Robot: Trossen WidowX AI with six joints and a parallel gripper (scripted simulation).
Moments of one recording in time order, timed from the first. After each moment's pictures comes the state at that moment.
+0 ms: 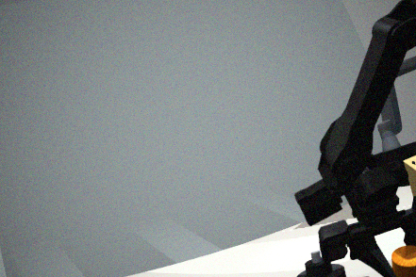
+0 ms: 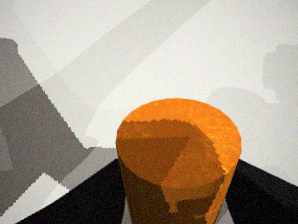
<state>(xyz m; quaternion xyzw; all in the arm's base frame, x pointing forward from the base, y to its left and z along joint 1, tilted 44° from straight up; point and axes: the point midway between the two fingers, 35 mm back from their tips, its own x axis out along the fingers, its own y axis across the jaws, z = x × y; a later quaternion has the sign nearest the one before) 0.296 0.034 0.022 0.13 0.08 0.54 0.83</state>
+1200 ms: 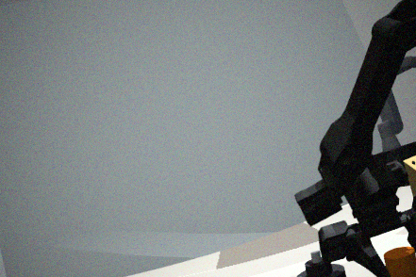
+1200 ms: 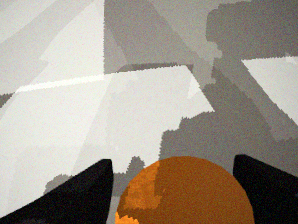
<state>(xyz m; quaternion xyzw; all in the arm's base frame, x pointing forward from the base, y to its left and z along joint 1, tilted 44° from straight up) 0.296 0.034 0.022 0.13 0.08 0.54 0.83</state>
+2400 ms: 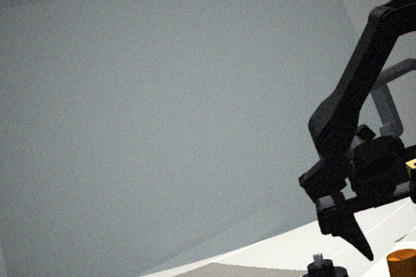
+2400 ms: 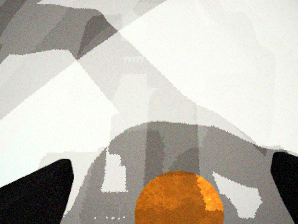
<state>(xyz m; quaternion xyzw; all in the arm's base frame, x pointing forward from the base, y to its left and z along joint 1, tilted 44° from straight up) 0.290 0.004 0.048 0.12 0.12 0.53 0.83</state>
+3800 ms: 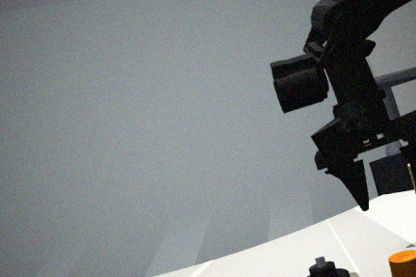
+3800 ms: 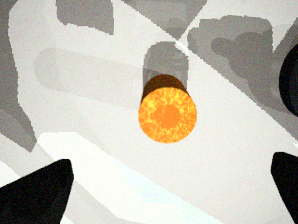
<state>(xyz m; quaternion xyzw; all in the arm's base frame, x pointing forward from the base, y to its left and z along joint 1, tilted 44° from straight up) 0.292 -0.037 0.099 0.25 0.63 0.27 0.68</state>
